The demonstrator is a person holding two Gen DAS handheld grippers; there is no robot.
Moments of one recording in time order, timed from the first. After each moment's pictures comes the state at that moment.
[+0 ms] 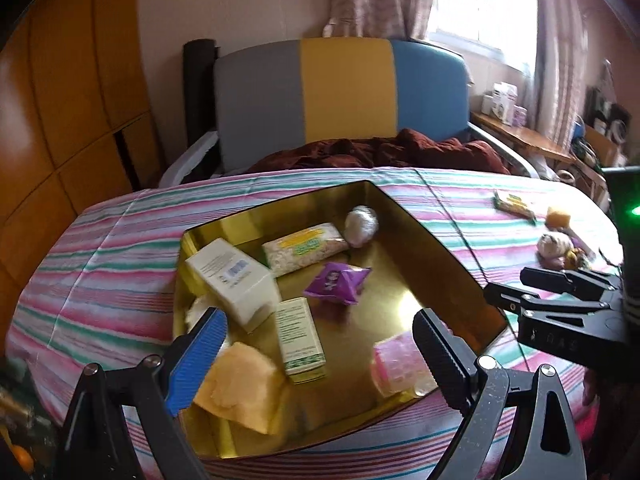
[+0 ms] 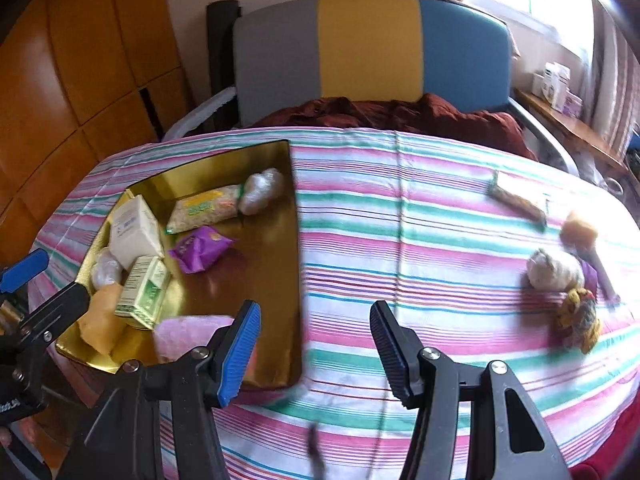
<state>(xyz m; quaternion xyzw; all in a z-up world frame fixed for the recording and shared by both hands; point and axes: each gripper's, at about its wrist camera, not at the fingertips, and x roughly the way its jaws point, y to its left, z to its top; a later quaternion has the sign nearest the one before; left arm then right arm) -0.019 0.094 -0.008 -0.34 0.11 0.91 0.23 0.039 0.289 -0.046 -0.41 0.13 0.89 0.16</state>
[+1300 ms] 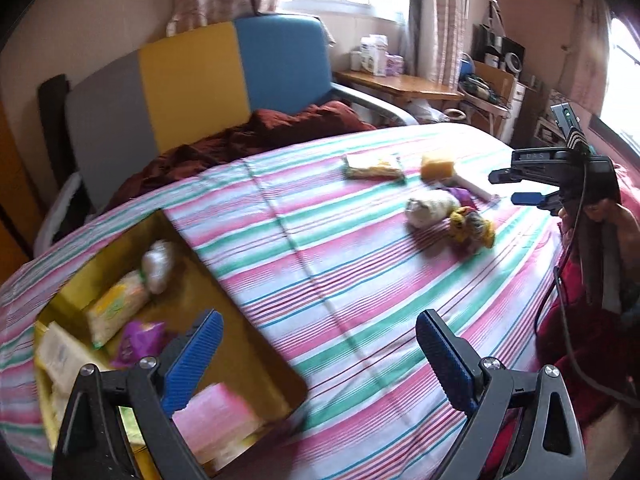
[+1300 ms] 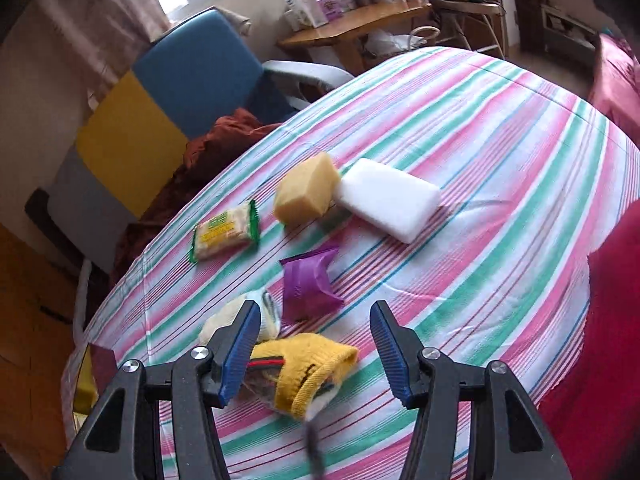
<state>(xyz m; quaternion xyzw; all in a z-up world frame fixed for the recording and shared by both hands) 0.012 0.257 -0.016 -0.36 0.19 0.81 0.43 0.207 0.561 -0.052 -0.30 0.43 0.77 0.37</state>
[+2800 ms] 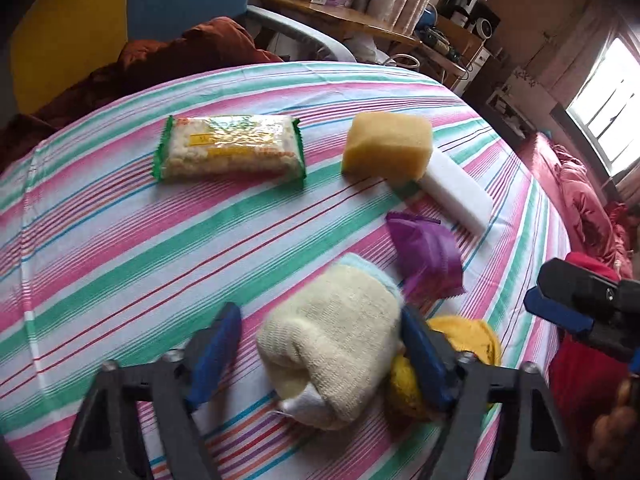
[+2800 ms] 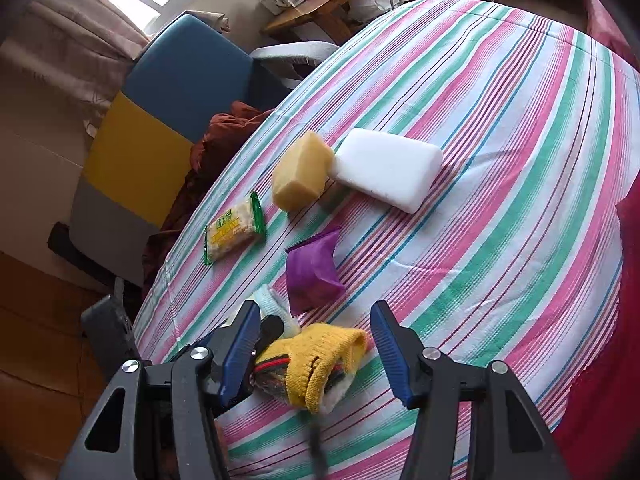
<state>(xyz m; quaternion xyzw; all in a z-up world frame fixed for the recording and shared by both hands) -0.040 0.497 -0.103 -0.48 0.17 0.69 0.51 0.216 0.574 -0.069 -0.29 0.51 0.74 0.33</state>
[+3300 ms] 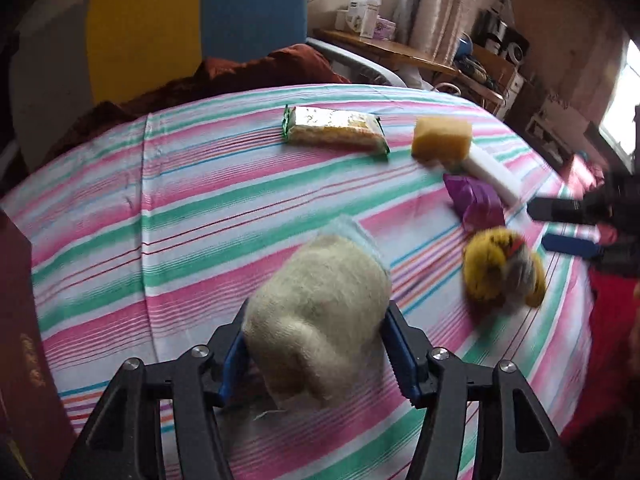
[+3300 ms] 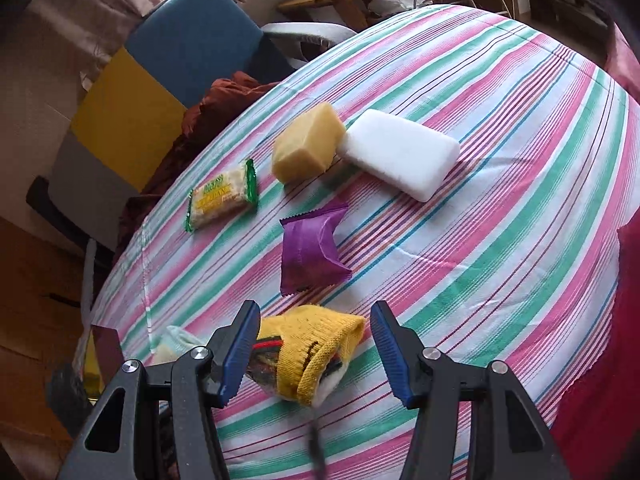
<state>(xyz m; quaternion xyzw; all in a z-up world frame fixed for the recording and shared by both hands) -0.020 0.392 -0.110 -0.41 0.18 0.77 0.45 0.192 0.562 -0.076 -0.36 0.45 0.75 0.34</state>
